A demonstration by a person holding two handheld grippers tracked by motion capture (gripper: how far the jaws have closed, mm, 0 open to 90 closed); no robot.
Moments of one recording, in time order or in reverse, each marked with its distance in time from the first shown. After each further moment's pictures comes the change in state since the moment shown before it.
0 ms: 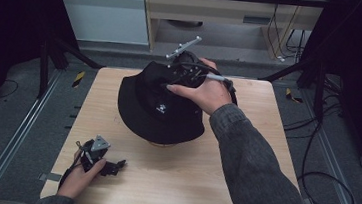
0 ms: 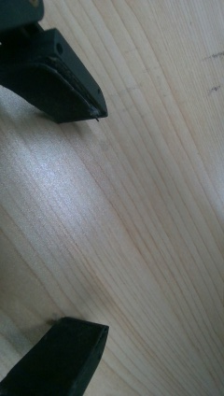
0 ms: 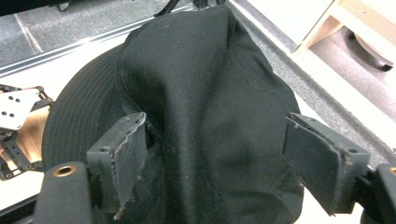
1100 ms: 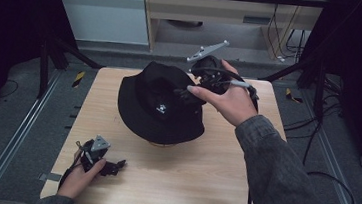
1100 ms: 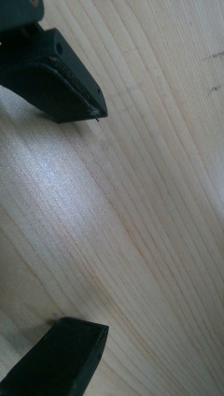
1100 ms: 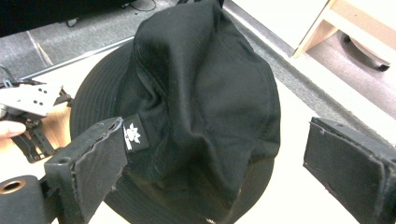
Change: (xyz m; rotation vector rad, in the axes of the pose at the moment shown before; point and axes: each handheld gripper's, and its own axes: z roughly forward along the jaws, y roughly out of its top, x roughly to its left) left arm 0.000 0.000 0.000 0.000 0.000 0.000; right arm -0.005 -0.027 -0.050 -0.053 0.007 0.034
